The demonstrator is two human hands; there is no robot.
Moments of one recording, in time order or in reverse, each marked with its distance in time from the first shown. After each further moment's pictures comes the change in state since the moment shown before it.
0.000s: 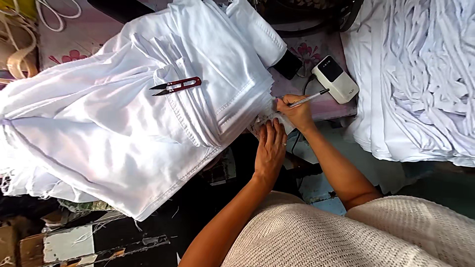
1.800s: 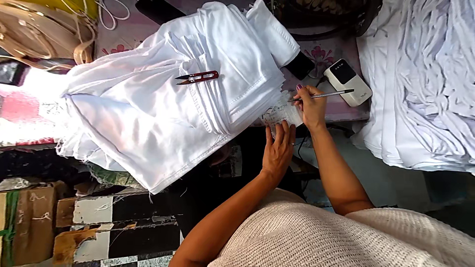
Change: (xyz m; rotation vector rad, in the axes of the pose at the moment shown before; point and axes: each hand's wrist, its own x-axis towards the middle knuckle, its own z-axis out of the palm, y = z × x) left_hand -0.009 0.014 -0.002 -0.001 0.052 -0.065; right_hand 0.005 -0.001 -0.003 0.330 0.174 0.193
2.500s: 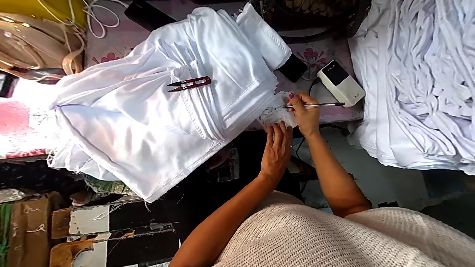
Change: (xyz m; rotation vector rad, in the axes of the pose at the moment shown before) left_hand 0.006 0.003 0.008 0.082 -0.002 0.078; right_hand -0.023 -0.005 -0.010 -0.205 -0.057 -0.066
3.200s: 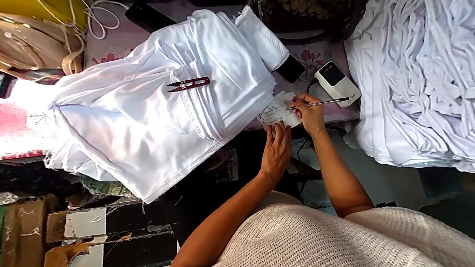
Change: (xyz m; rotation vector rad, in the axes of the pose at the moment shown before) left_hand 0.005 0.000 -0.003 -0.147 0.023 0.003; right_hand 0.011 0.008 -0.019 0.193 -0.081 0.048
